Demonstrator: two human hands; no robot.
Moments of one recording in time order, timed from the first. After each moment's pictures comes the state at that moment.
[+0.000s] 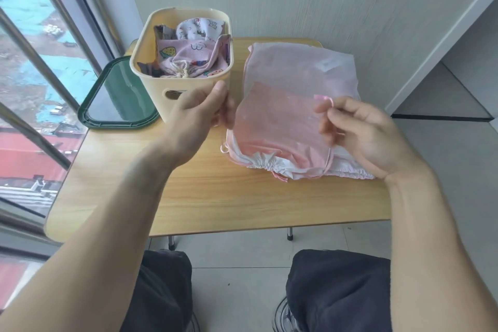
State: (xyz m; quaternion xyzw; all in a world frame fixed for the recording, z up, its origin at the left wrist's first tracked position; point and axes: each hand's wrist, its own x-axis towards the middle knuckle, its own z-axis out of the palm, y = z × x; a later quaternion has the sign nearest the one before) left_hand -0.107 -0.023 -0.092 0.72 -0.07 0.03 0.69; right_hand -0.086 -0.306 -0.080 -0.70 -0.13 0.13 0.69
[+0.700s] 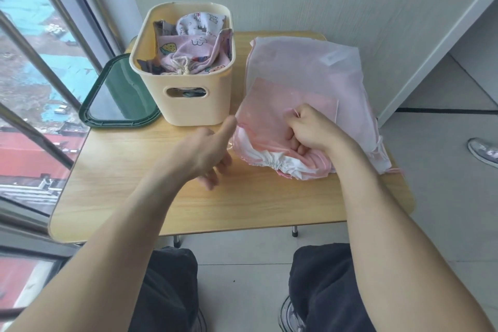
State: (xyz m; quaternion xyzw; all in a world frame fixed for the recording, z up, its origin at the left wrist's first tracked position) left_hand -0.132 -0.038 -0.093 0.87 0.16 -0.17 0.44; right_hand -0.038 -0.240 -0.127 -0.89 -0.04 0.16 0.41
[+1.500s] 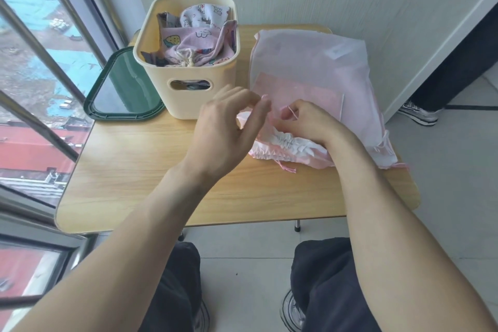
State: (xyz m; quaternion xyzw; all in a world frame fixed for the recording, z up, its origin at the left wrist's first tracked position) left_hand -0.133 -0.060 -0.097 0.87 -0.13 0.29 0.38; right_hand -0.037 -0.238 -0.126 -0.91 -0.06 0.18 0.36
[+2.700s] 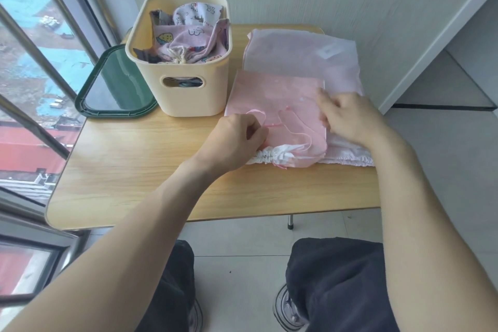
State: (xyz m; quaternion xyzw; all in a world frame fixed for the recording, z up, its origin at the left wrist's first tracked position) left_hand -0.114 -0.072 -0.135 0.92 -0.04 0.03 0.39; right_hand -0.060 -0.295 -0.089 -0.96 -0.04 0.04 0.27
